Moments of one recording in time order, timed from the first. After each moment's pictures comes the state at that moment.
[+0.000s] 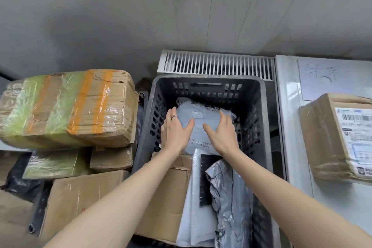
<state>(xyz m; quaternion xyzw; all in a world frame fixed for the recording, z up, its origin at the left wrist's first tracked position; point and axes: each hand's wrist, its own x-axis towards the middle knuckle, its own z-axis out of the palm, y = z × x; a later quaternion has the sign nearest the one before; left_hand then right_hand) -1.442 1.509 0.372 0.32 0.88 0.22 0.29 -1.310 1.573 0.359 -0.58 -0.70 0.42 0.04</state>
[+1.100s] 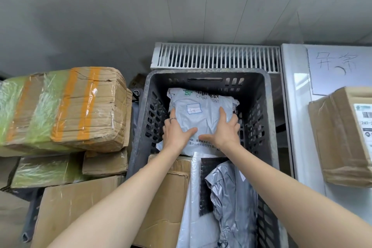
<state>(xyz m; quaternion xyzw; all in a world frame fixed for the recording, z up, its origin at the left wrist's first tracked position) -1.447 1.519 0.329 0.28 0.86 0.22 0.36 -1.316 1.590 0.336 -0.61 -0.69 0.38 -0.06</state>
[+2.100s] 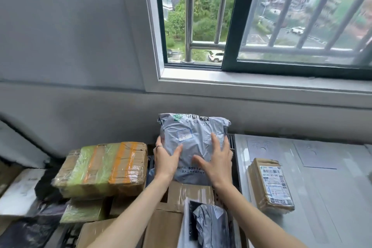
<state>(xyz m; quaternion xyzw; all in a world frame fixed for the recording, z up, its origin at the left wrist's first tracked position) -1.435 1.485 0.620 0.22 0.77 0.52 0.30 -1.292 1.541 0.630 -0.55 -0.74 0.31 0.21</state>
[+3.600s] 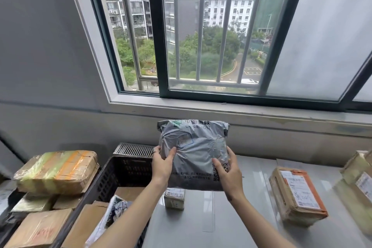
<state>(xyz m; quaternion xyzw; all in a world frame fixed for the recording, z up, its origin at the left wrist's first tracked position) -1.079 1.554 0.735 0.20 0.67 0.65 0.29 -0.888 1.620 0.727 -0.46 -0.60 0.51 0.41</state>
